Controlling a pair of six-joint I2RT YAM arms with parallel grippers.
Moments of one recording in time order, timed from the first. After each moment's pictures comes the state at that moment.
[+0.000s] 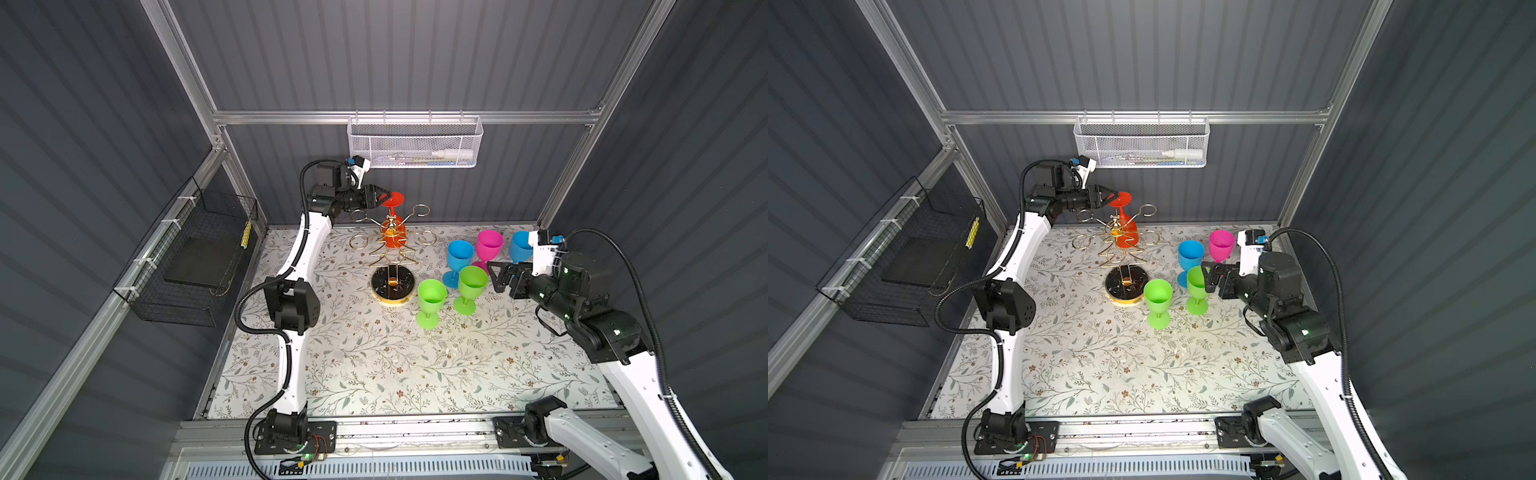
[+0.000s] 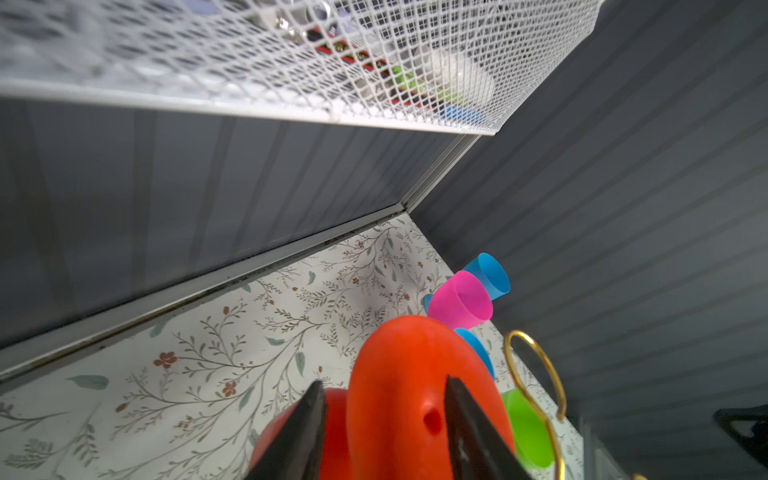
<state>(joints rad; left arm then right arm) -0.22 2.32 2.47 -0.55 0.82 -0.31 0.30 0.87 1.15 -0.66 -0.08 0.31</state>
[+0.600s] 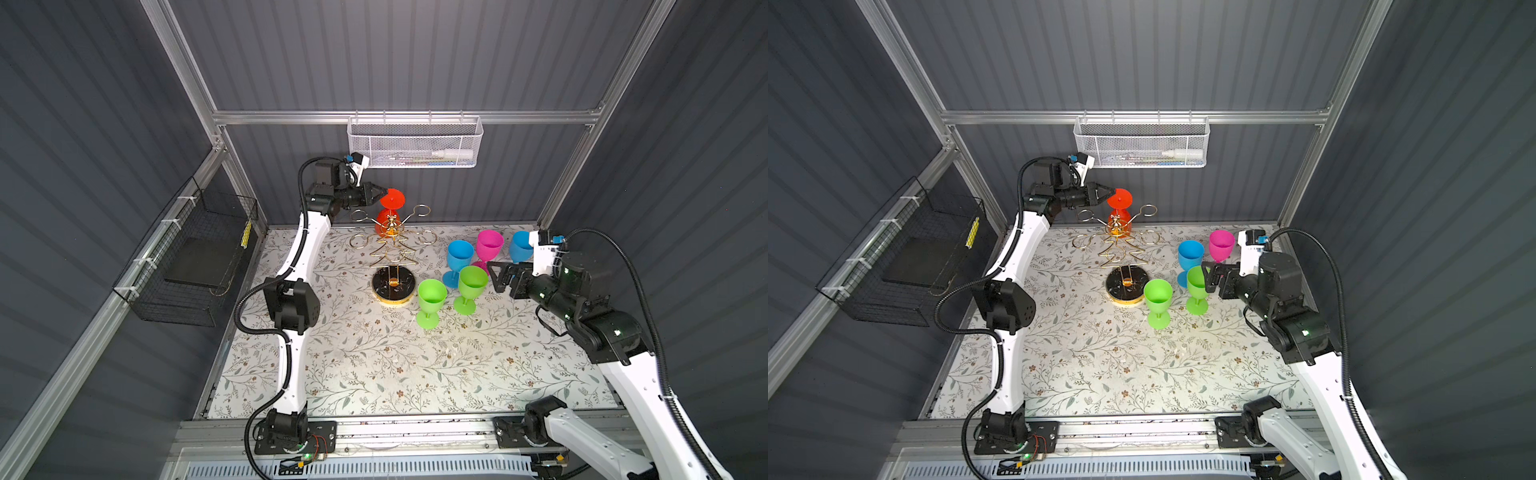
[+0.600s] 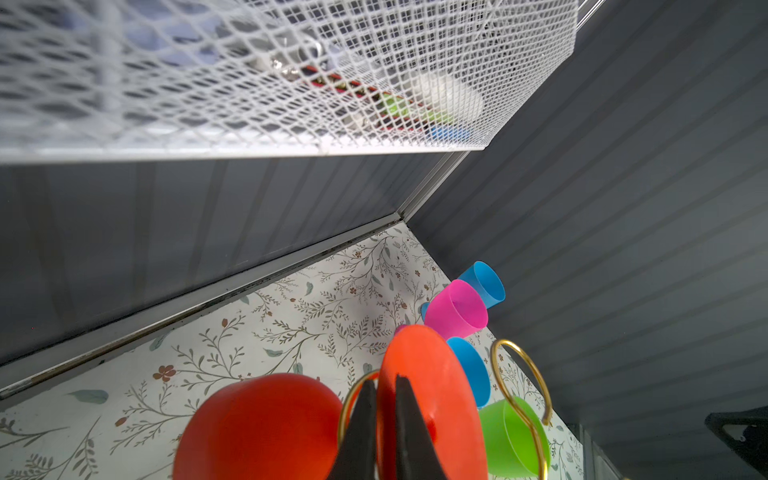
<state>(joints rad) -0.22 2.32 2.50 -0.54 0.82 -0.31 0.30 0.87 1.15 -0.66 -0.08 0.31</state>
